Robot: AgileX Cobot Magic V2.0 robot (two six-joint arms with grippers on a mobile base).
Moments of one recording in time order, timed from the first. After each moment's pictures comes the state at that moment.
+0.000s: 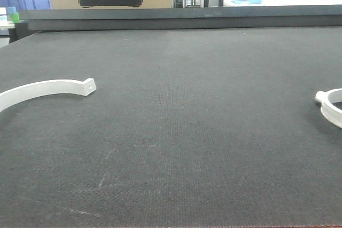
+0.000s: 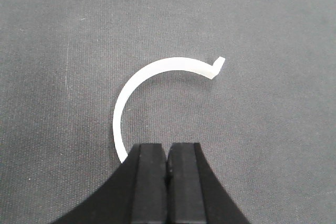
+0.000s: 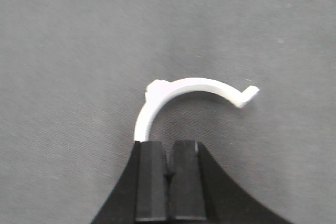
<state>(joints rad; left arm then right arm) -0.03 1.10 -0.94 -0.21 0.73 0.09 0.08 1.09 -0.83 0.18 0.65 -0.02</state>
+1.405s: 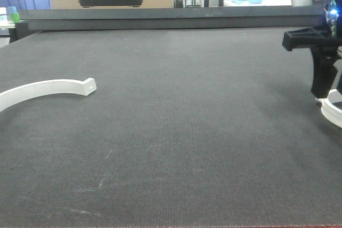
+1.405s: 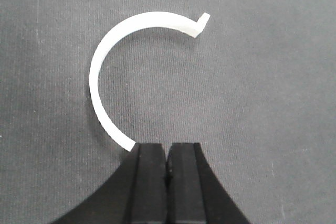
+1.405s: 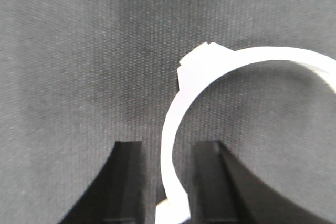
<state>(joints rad) -0.03 1.10 -0.94 -0.26 0.86 0.09 0.23 1.70 -1.19 0.02 0.96 0.15</state>
